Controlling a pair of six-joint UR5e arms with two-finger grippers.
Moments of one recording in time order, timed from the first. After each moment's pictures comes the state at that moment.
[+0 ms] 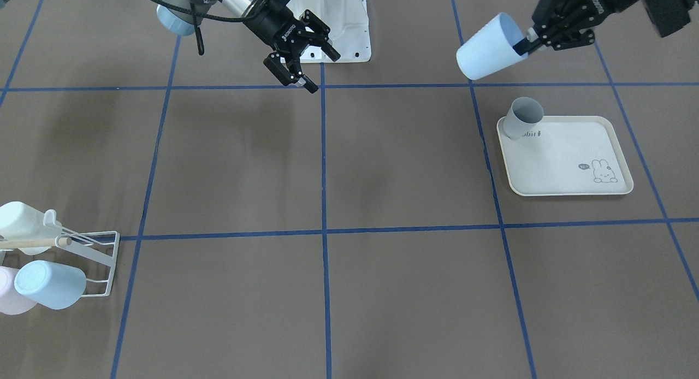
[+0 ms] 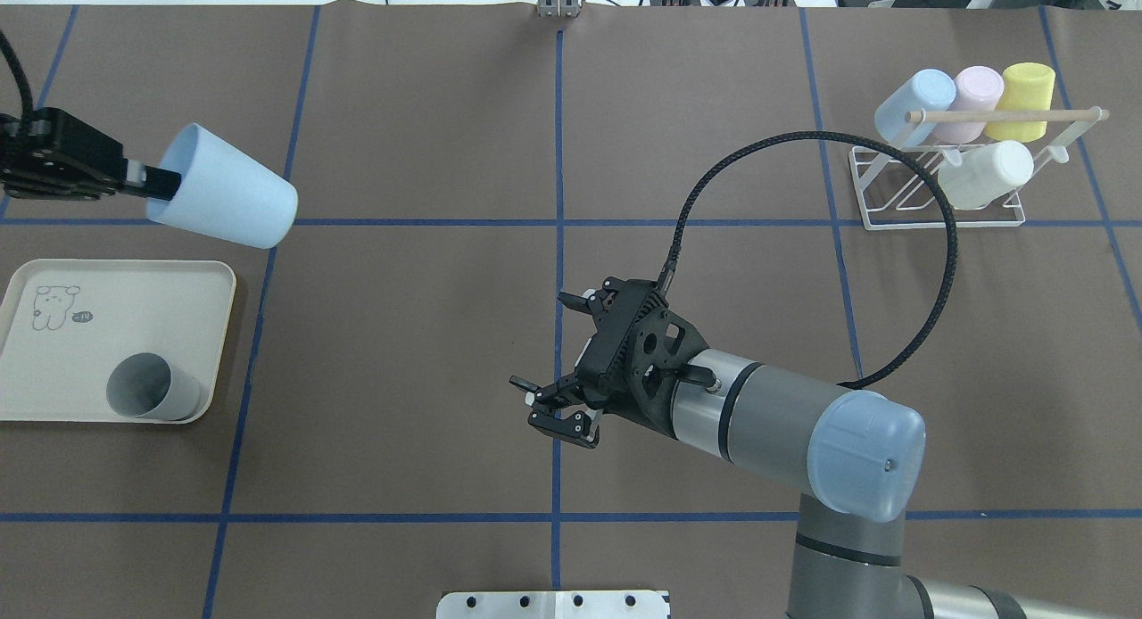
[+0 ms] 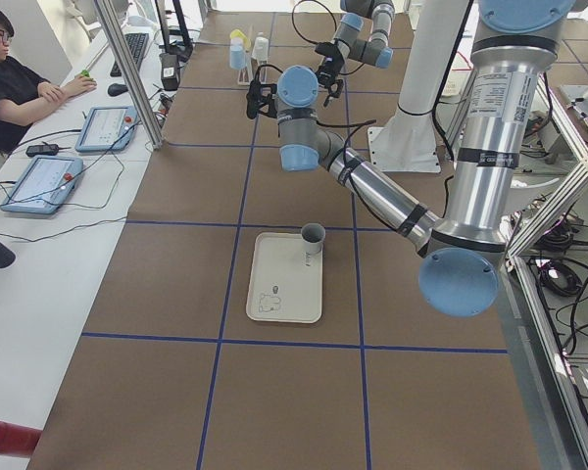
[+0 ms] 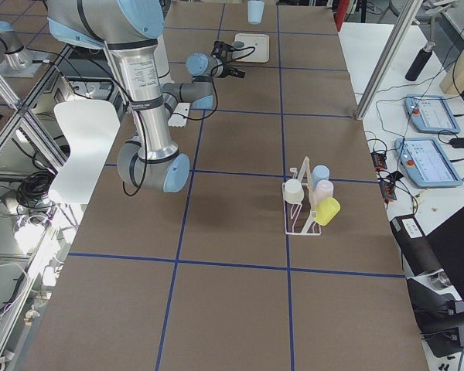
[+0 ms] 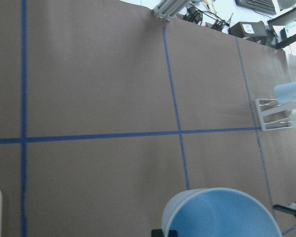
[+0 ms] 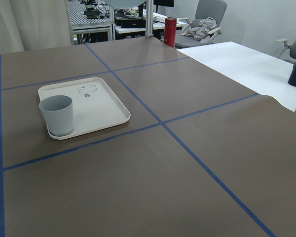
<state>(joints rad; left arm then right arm) -1.08 -1.73 -2.07 -2.47 -2.49 -1.44 0.27 -1.17 1.90 -0.60 1.39 0.29</state>
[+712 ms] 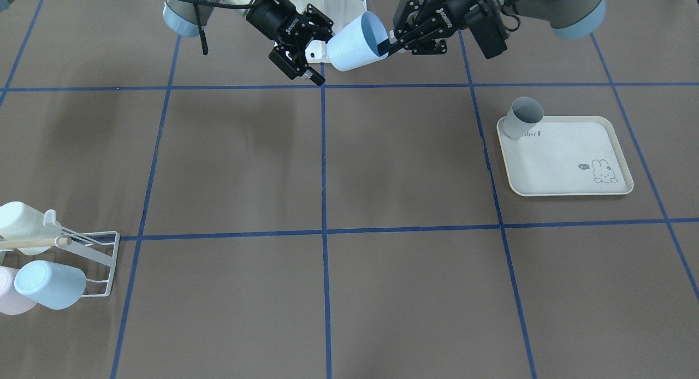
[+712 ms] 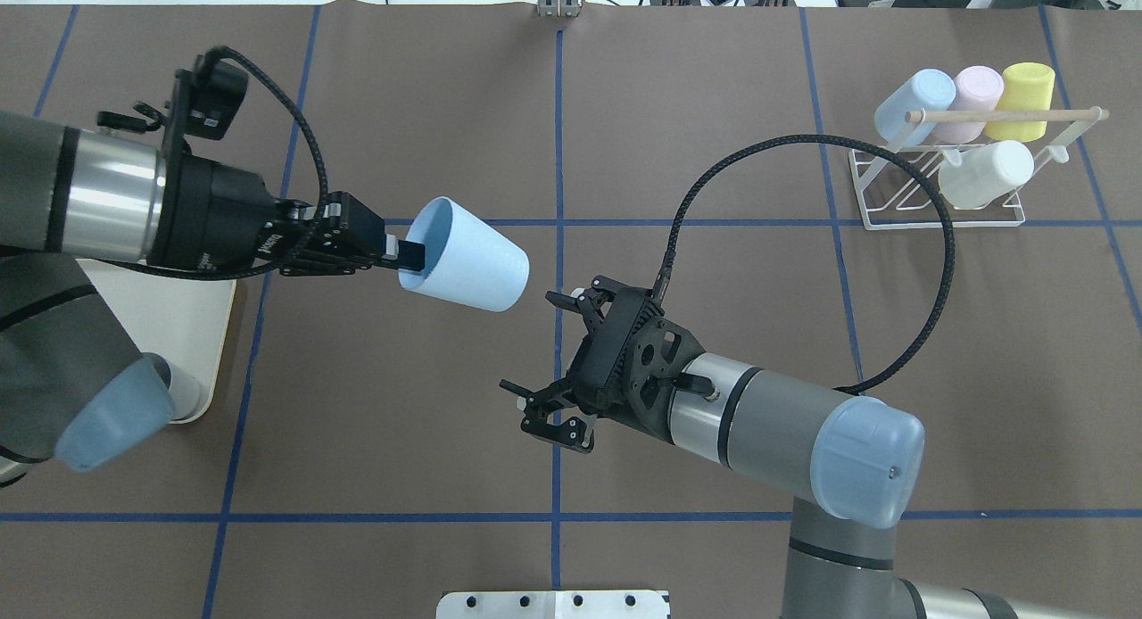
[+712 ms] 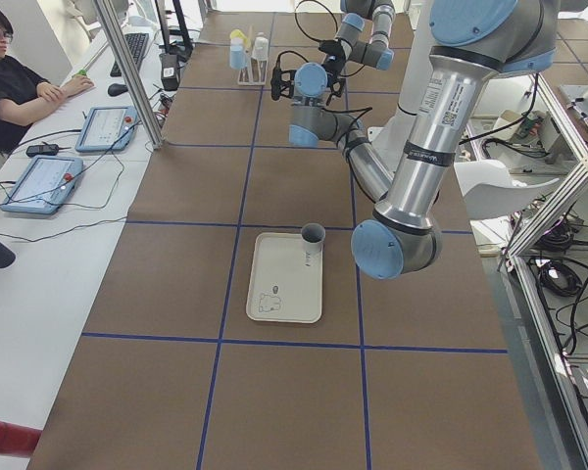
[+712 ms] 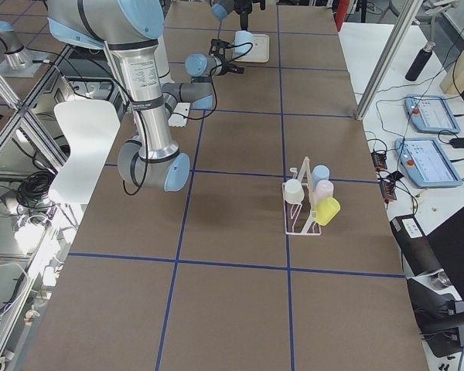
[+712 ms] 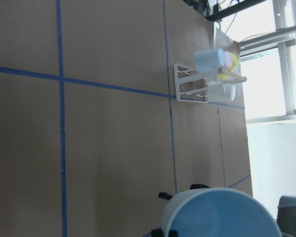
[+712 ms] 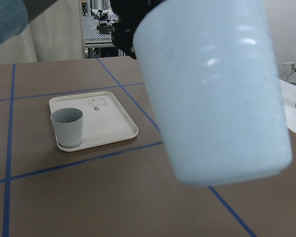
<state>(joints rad) -0.72 -1.94 -1.97 -2.53 -2.18 -1.60 0.27 -1.16 1.90 -0.56 1.39 0.23</state>
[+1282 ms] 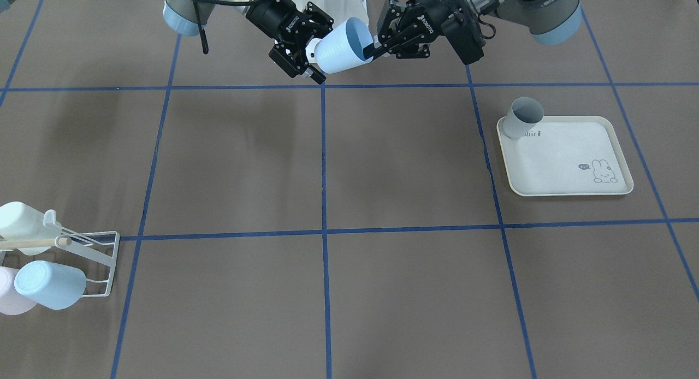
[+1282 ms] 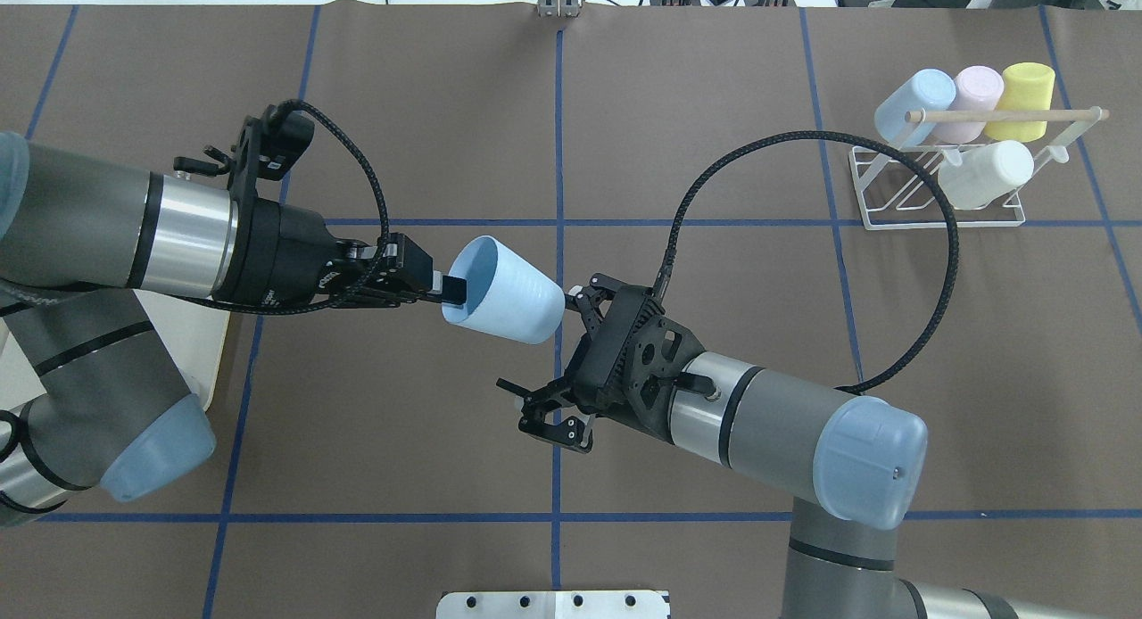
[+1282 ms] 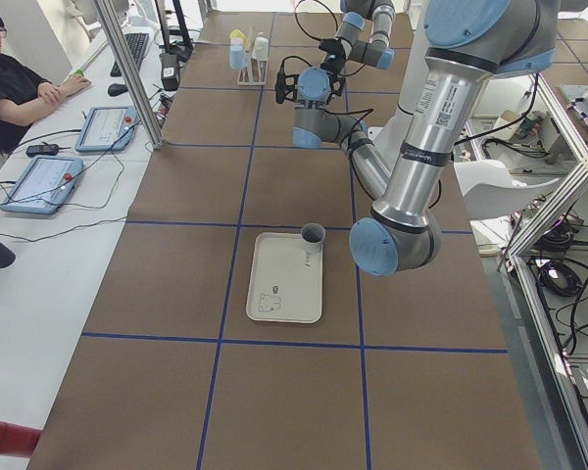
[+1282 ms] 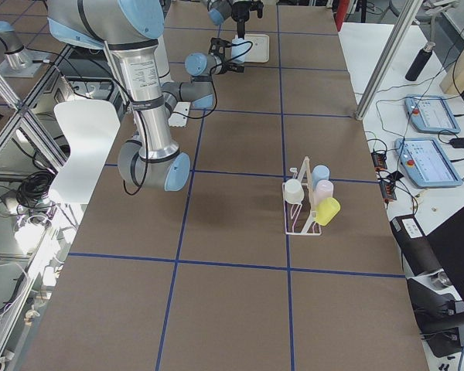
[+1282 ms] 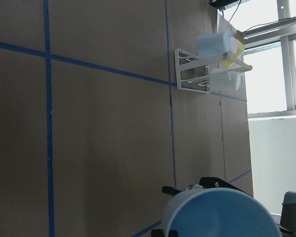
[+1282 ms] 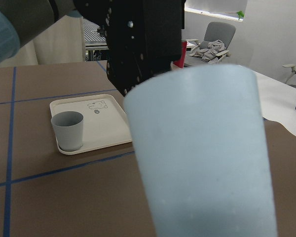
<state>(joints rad) -0.67 -1.94 -1.95 -2.53 -2.16 -1.59 0.27 -1.16 1.90 -0.56 1.39 0.23</state>
